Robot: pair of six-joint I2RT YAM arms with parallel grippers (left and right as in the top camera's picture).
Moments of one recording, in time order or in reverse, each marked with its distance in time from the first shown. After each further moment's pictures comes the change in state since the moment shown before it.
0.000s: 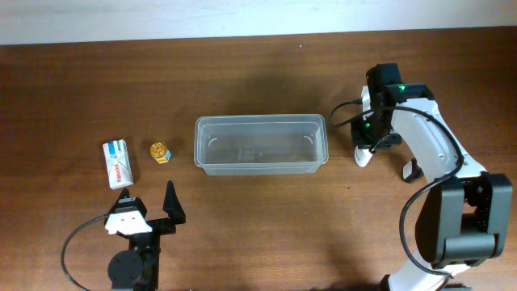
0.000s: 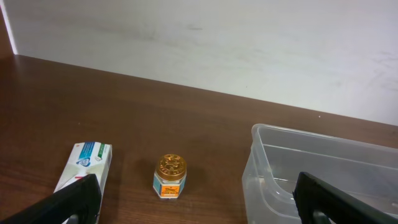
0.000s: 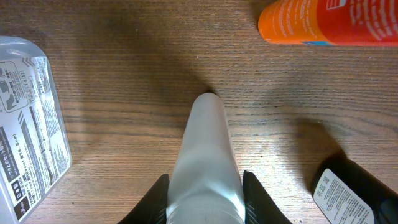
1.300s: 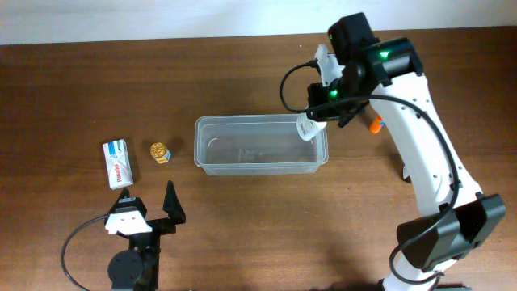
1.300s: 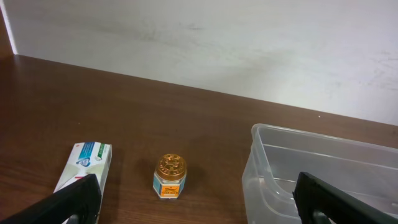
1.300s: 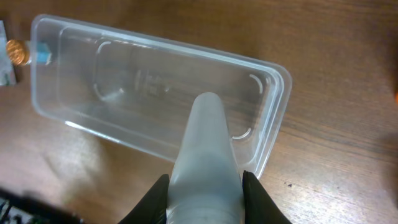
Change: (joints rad) left arm 0.000 0.000 0.000 0.000 0.000 0.000; right arm 0.257 0.023 0.576 -0.387 -0.254 0.093
